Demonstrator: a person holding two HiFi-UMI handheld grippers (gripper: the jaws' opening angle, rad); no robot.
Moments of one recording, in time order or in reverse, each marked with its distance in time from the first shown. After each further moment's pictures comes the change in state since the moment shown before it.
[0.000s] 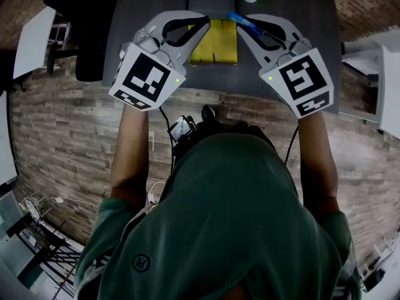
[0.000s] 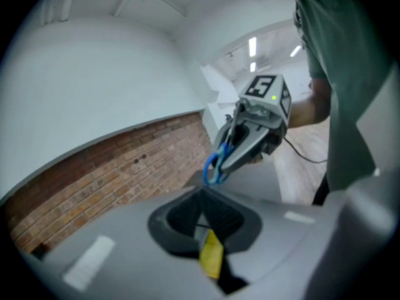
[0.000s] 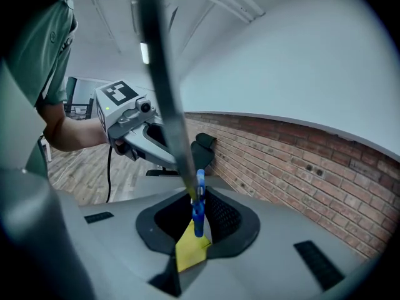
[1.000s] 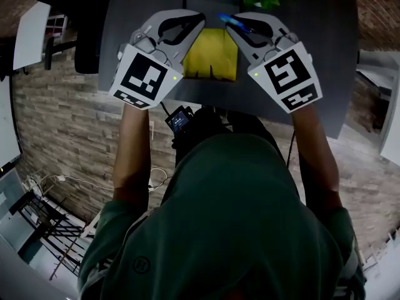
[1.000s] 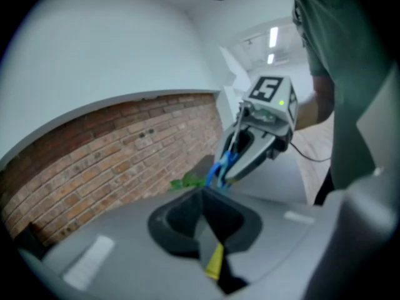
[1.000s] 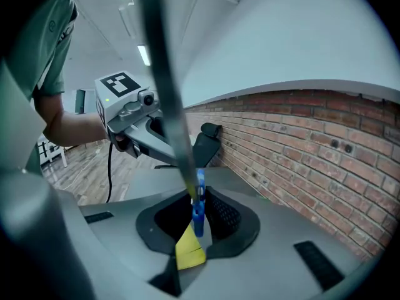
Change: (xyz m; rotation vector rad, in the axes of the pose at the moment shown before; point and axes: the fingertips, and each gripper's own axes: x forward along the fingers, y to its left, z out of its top) left arm 0.109 0.070 -0.064 -0.122 0.124 0.027; right arm 0.100 -0.083 -0.068 0.054 0.034 0.169
